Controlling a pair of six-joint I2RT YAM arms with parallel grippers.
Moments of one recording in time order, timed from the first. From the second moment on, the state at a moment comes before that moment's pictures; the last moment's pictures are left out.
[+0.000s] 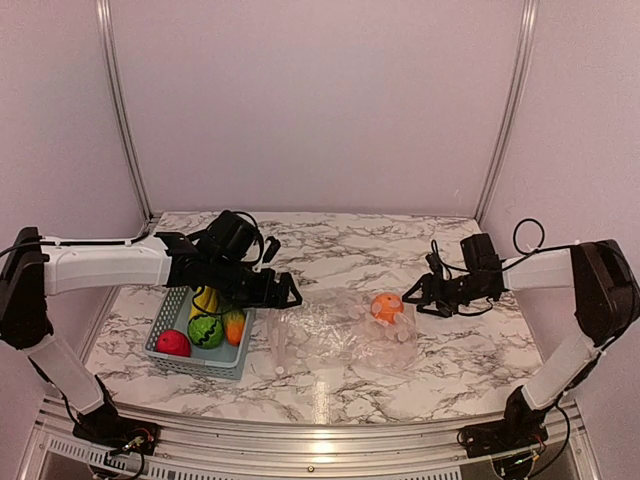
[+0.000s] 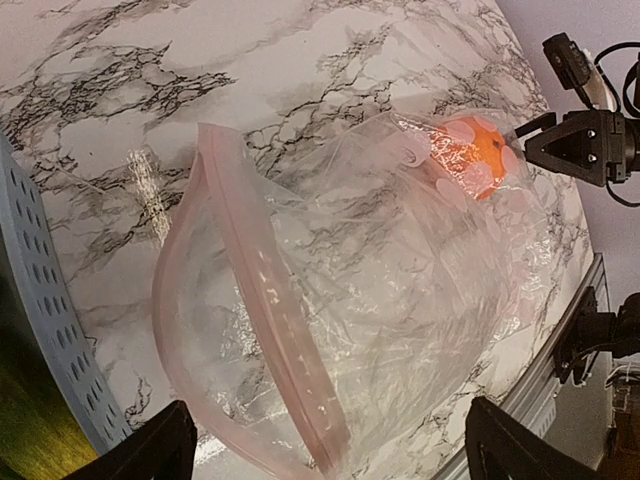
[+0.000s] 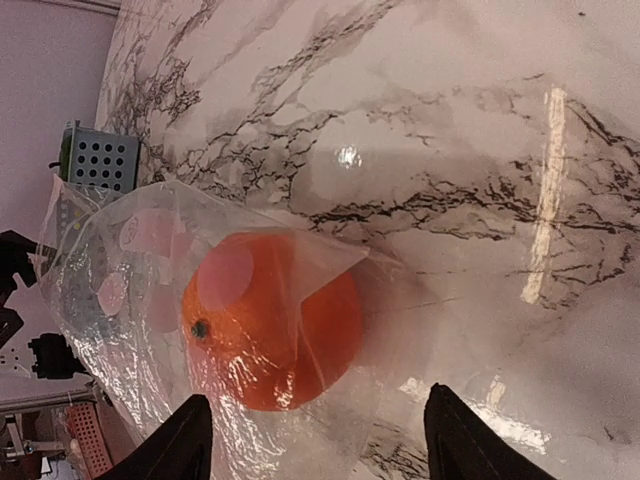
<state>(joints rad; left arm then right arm) -0.80 1.61 1.13 -0.38 0.20 -0.56 0.17 1.58 0.79 -0.20 -0.71 0.35</state>
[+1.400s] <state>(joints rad) -0.85 1.71 1.02 -0.02 0.31 -0.71 0.25 1.71 0.73 -0.08 -0.71 0.34</state>
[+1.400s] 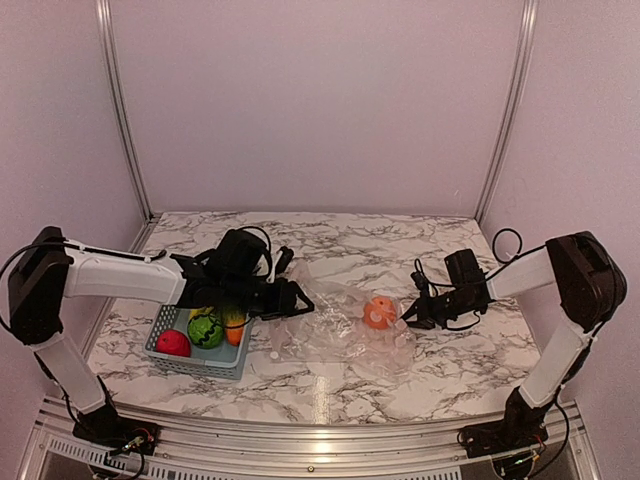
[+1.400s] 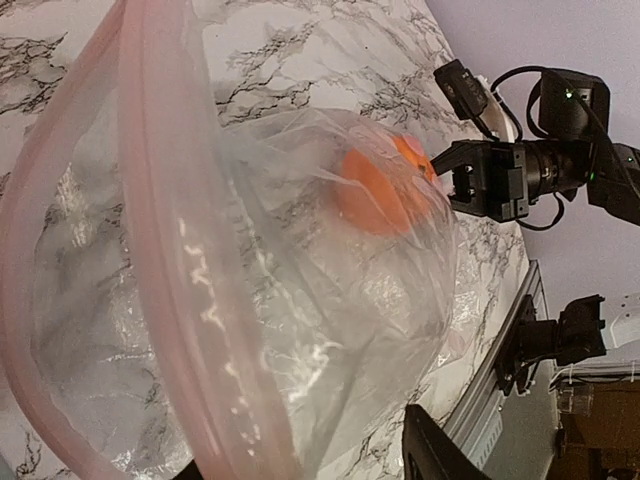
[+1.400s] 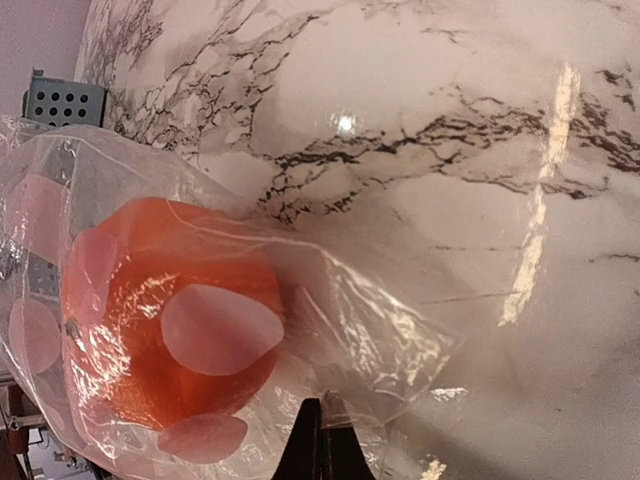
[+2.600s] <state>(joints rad) -0.83 1.88 1.15 -0.06 0.35 -0.72 0.29 1.79 0.79 -0.08 -0.70 0.28</state>
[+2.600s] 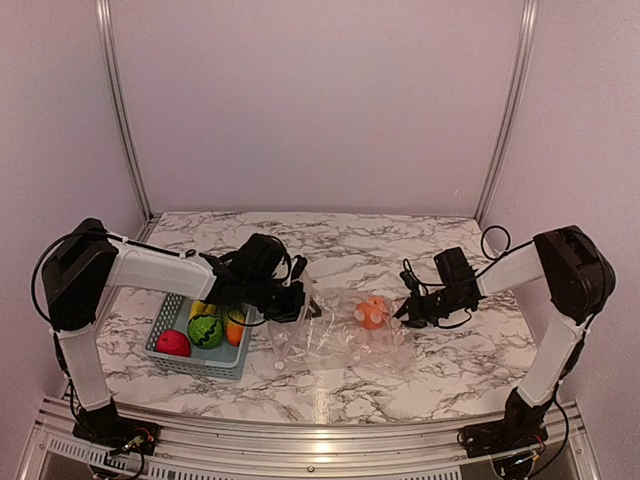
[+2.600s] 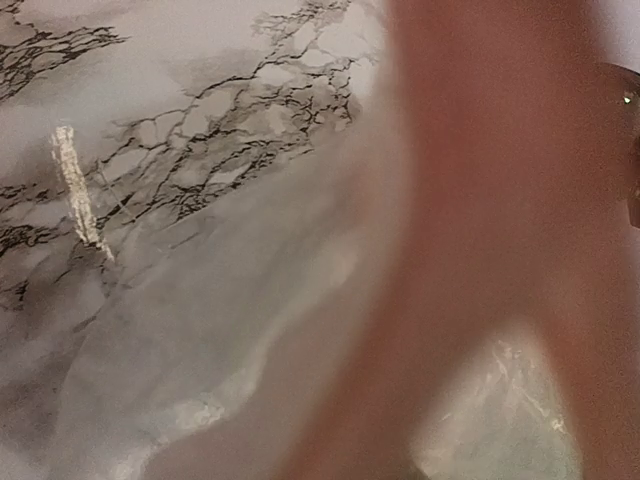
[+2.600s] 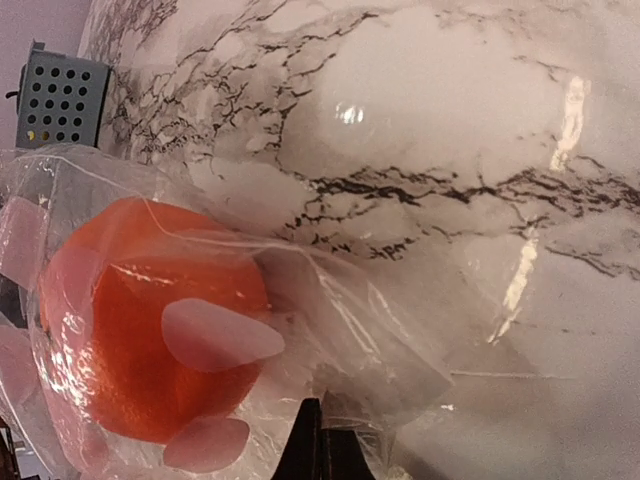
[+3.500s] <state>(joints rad) -0.94 2.14 1.14 0.53 0.47 -0.90 0.47 1.79 0.77 0.01 -0.69 0.34</state>
